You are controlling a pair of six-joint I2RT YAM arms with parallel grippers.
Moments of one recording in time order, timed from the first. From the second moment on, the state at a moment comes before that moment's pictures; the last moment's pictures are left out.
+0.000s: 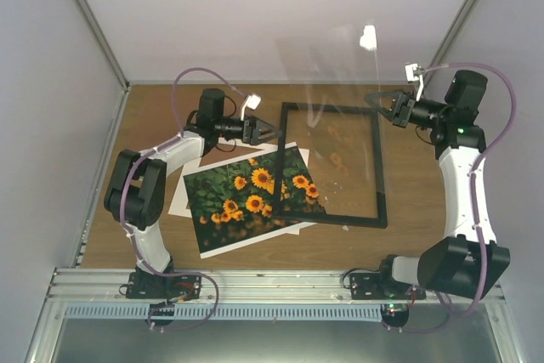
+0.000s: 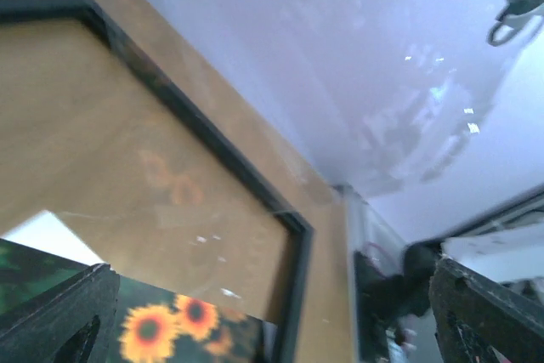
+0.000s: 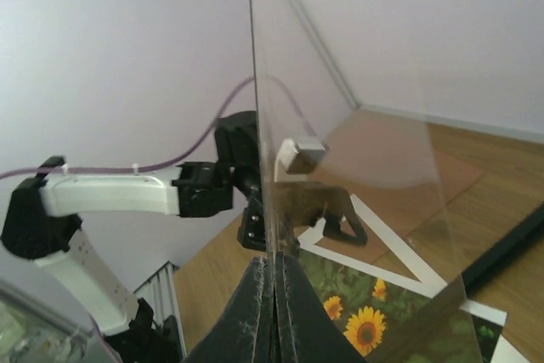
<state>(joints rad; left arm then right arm) -0.32 1.82 1.24 0.14 1.09 -0.35 -0.22 1.30 1.30 -0.33 -1.34 0.28</state>
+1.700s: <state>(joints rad) -0.46 2.10 1.34 0.19 0.99 -0.63 -0.29 1.61 1.11 -0.52 -0.87 0.02</state>
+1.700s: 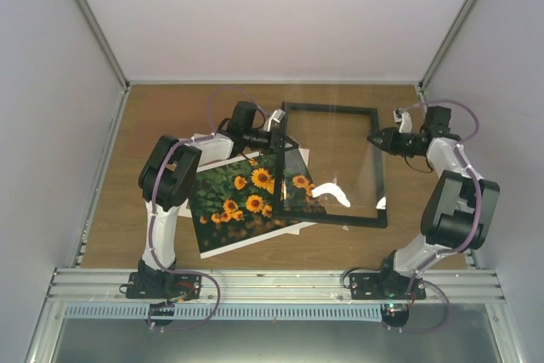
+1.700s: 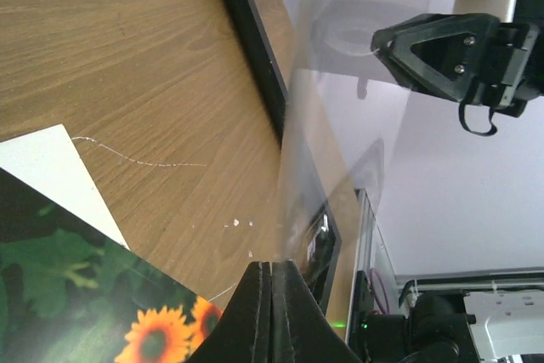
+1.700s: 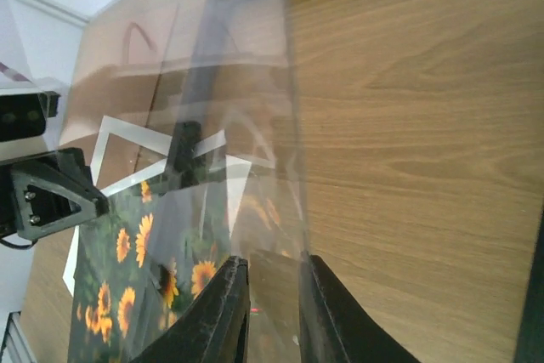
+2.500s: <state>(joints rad) -0.48 2.11 1.35 0.08 0.93 -0.45 -0.32 1.65 0.95 -0.37 -0.93 -0.19</state>
